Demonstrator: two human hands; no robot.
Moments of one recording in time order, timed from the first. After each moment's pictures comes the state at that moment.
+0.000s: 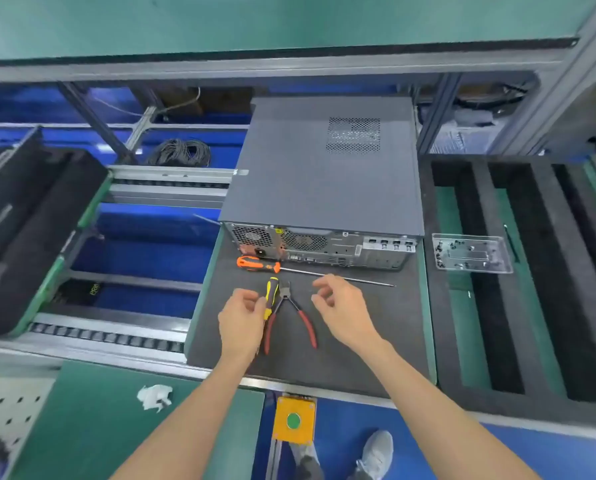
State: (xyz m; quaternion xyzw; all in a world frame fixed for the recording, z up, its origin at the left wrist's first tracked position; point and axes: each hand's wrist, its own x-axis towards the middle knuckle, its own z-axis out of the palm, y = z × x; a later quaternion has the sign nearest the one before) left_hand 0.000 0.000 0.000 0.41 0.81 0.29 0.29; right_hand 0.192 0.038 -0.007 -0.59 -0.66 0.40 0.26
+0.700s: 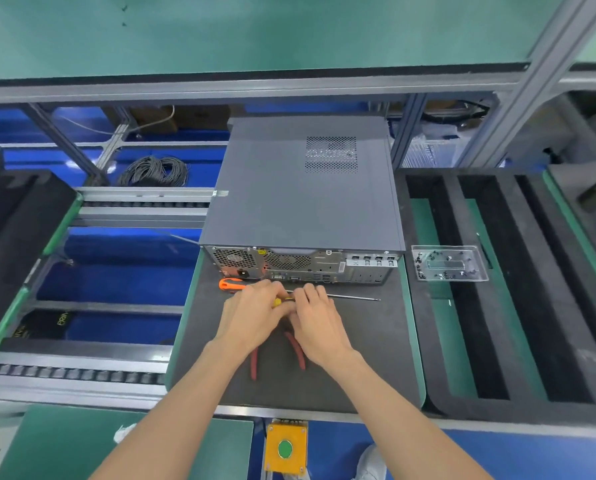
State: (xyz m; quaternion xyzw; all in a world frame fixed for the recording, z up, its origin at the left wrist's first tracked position) left_hand 0.015 0.056 0.033 0.73 0.66 0.08 0.15; right_hand 0.163 0.042 0.002 -0.58 -0.78 0.20 0.12
